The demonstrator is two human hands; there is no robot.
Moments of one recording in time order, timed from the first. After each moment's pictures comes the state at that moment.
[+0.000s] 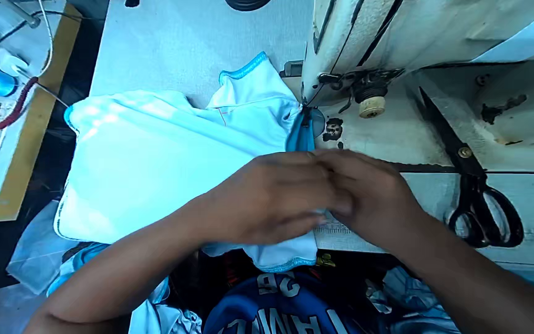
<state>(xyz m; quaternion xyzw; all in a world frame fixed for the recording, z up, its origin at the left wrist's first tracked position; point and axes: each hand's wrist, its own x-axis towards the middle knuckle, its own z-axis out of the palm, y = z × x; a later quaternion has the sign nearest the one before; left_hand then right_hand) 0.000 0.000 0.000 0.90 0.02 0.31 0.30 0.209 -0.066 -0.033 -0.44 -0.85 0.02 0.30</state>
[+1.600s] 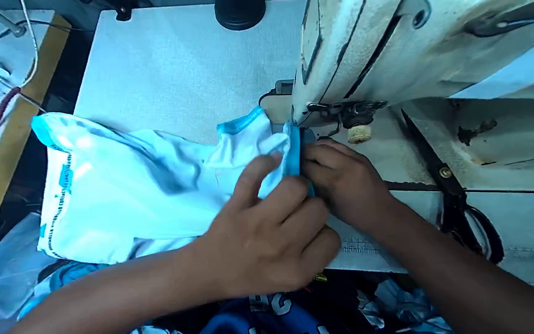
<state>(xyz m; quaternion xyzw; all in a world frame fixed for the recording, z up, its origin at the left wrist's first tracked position) 0.003 -0.035 0.007 0.95 0.16 0.28 -0.03 0.223 -0.025 -0.048 -0.44 -0.86 0.01 0.25</state>
